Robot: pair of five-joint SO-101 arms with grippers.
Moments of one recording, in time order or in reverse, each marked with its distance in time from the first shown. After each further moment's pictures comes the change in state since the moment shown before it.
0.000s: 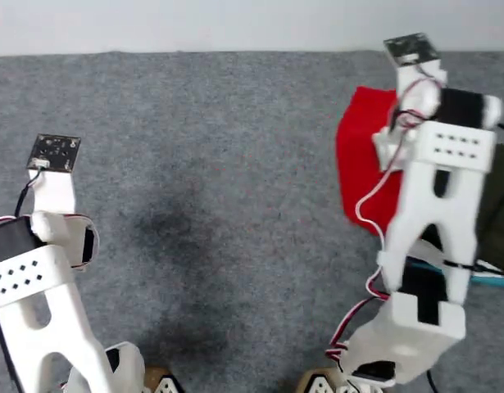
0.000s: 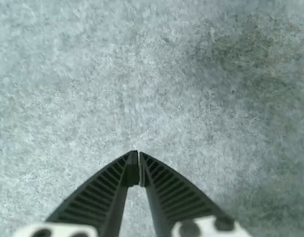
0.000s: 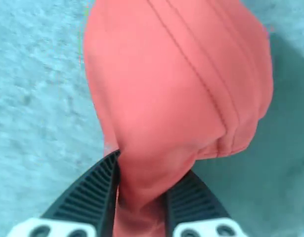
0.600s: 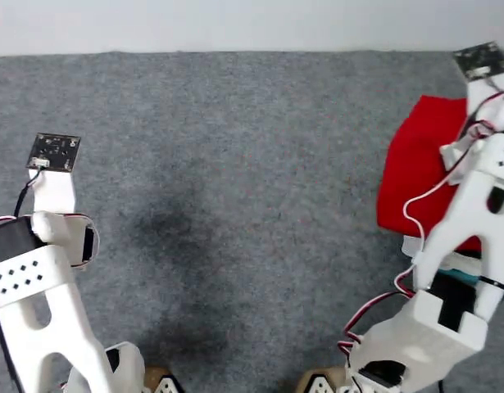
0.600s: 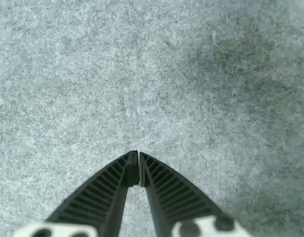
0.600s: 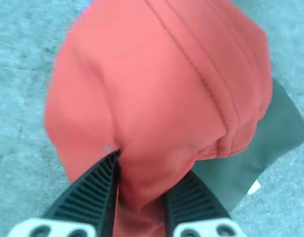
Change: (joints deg) left arm 0.0 0.0 0.1 -1.1 0.0; right arm 15.0 1.3 0.0 -5.8 11.5
